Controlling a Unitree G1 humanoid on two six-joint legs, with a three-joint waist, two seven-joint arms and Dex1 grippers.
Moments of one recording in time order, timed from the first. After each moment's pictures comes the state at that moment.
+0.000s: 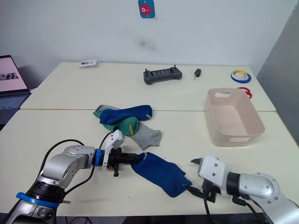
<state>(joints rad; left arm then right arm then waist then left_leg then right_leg) -0.31 0.70 -0.11 0.00 -0.43 0.72 -1.12 0.18 -0.81 0.02 -0.86 0.31 0.64 0.80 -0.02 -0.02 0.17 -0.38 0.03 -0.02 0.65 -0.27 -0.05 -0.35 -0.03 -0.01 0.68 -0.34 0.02</state>
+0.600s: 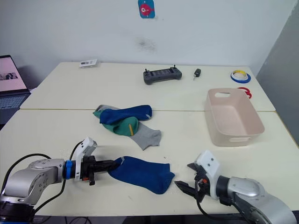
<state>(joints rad) -0.08 0.82 0.09 -0.09 -0.54 0.77 -1.10 0.13 -0.56 0.04 -0.84 0.58 1.04 0.54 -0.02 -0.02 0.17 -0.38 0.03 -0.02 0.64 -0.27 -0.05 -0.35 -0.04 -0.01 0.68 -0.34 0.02</state>
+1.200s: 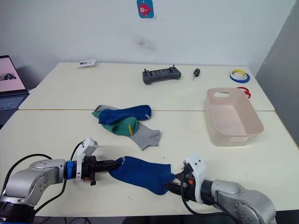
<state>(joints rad) -0.08 0.82 0.08 -0.09 -0.55 0.77 -1.08 0.07 -0.37 0.02 -0.79 0.75 1.31 0.36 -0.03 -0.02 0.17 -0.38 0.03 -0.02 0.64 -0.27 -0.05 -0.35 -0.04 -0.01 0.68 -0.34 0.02</state>
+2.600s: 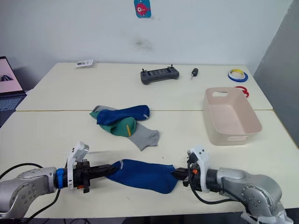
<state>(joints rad) 0.09 0.82 0.26 -0.29 -0.75 0.92 -1.02 -0.14 -0.53 0.01 -0.68 0.92 1.29 0.43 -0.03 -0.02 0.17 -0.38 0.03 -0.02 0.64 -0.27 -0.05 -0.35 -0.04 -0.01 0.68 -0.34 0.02</state>
